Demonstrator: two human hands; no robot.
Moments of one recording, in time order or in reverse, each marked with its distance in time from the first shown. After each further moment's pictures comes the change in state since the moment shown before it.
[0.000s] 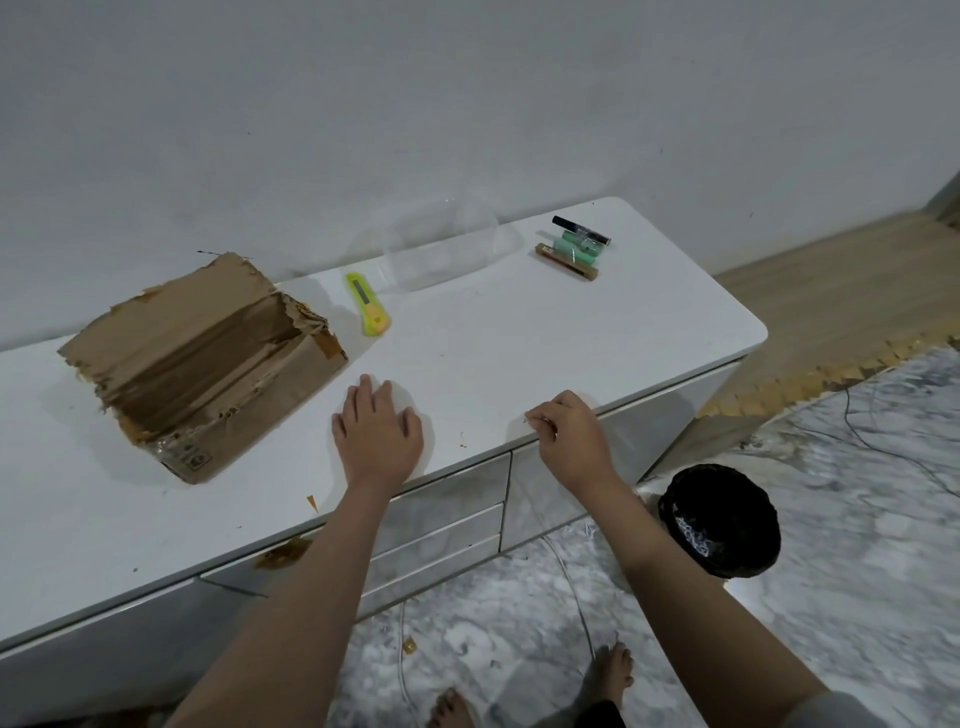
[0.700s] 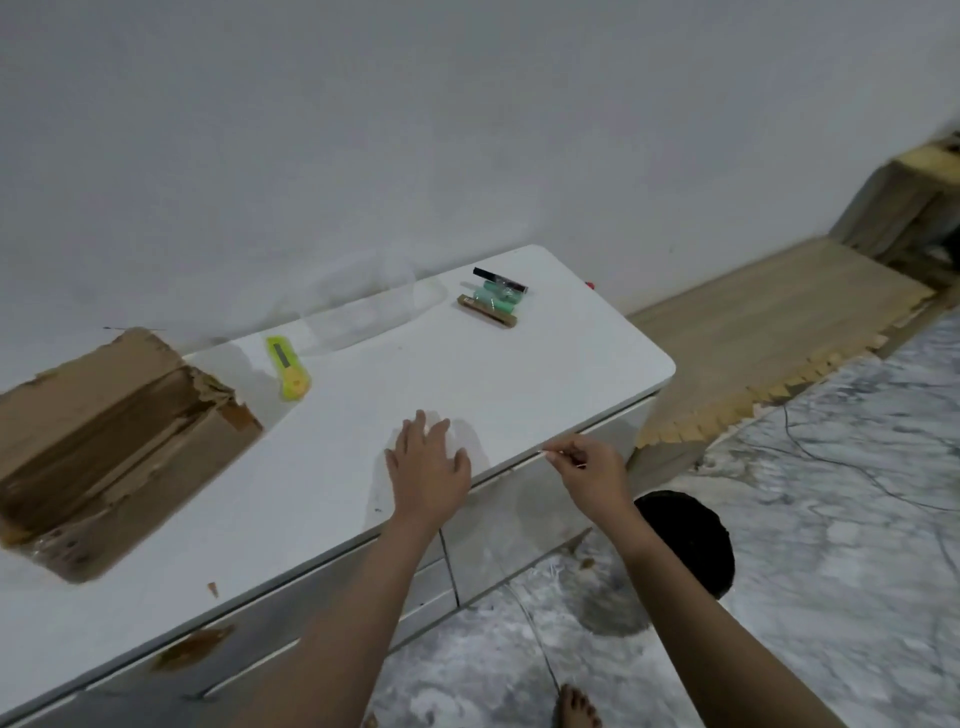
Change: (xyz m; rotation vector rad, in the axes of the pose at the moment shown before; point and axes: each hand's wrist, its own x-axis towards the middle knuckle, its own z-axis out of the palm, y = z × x) left_hand -0.016 0.142 0.025 -0.232 -0.189 0.137; right_hand 0.004 0.081 -0.079 0.305 0.112 0.305
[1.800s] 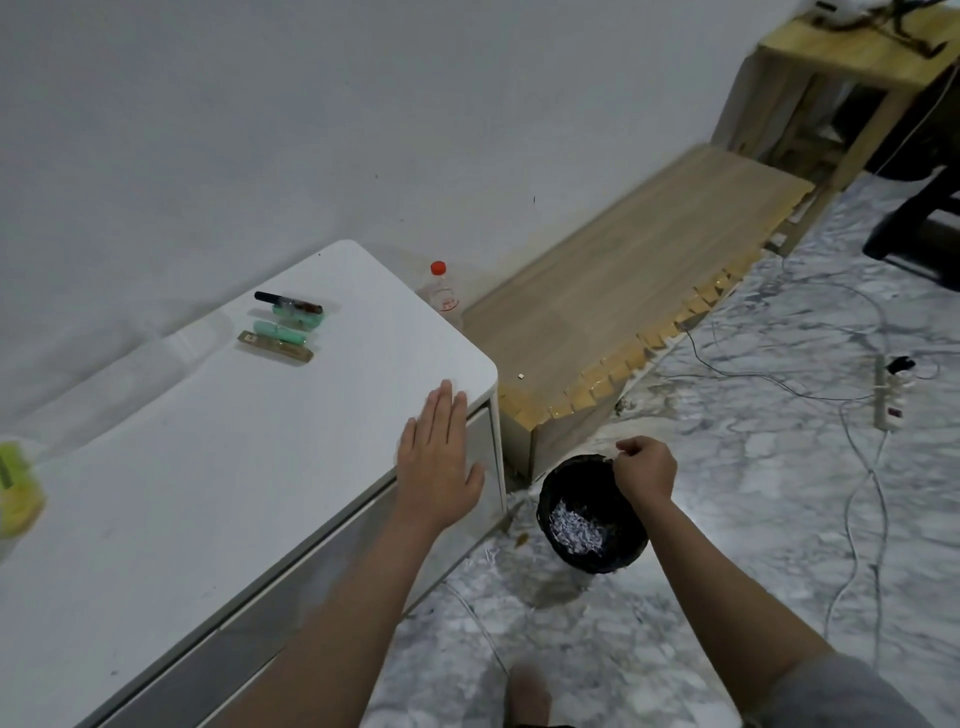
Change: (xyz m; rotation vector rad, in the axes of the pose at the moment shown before) left_hand 0.053 0.183 0.165 0.432 -0.123 0.528; right_hand 0.079 0.203 -0.200 -0.071 0.343 0.610
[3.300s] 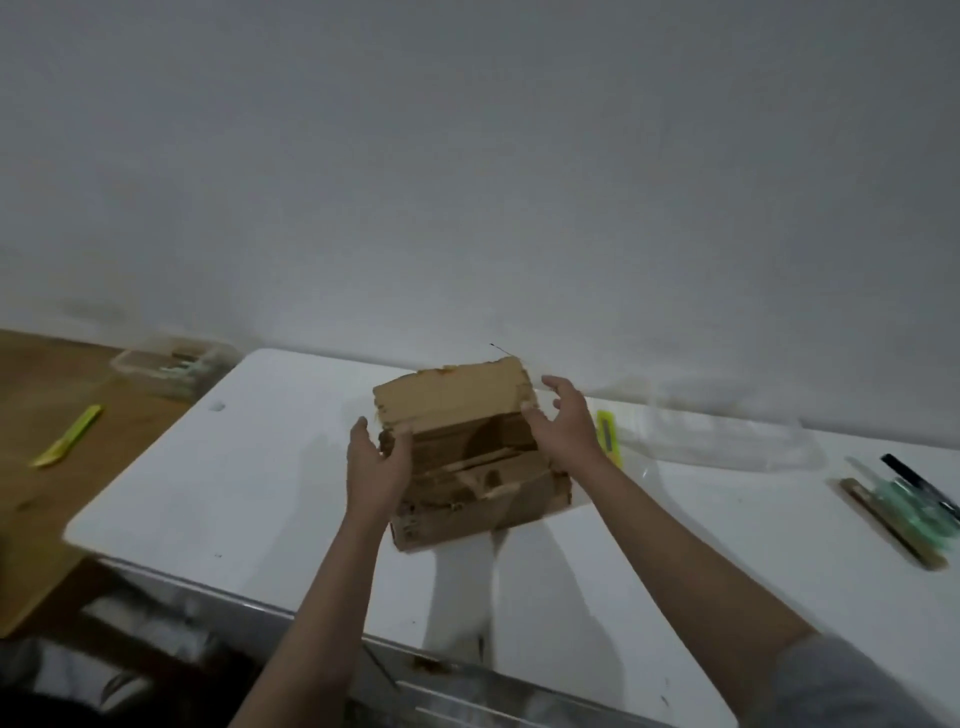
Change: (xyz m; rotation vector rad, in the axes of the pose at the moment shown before) left_hand -0.345 -0.443 -0.188 -0.881 0.950 -1.322; right_hand -0.459 -0.367 0.405 0.036 -1.032 -0.948
